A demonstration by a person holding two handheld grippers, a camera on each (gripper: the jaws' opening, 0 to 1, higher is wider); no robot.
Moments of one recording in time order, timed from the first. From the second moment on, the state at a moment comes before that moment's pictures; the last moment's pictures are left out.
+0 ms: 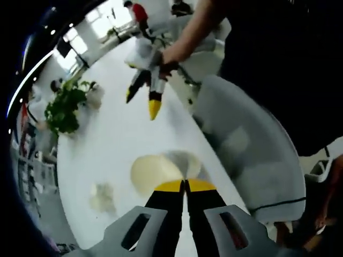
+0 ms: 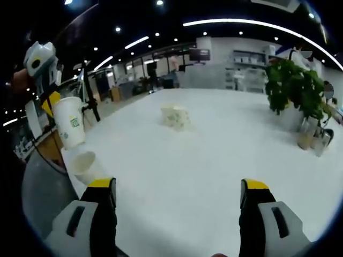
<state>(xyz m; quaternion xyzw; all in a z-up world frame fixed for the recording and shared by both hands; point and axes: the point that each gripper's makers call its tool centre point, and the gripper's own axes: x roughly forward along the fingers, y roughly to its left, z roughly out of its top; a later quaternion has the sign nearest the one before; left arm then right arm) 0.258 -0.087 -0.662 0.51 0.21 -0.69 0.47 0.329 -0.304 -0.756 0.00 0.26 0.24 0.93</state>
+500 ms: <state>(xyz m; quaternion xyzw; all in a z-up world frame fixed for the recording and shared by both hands) 0.253 -0.084 -0.685 0.53 0.21 -0.69 0.44 0.322 -0.307 -0.760 0.01 0.27 0.23 0.93</state>
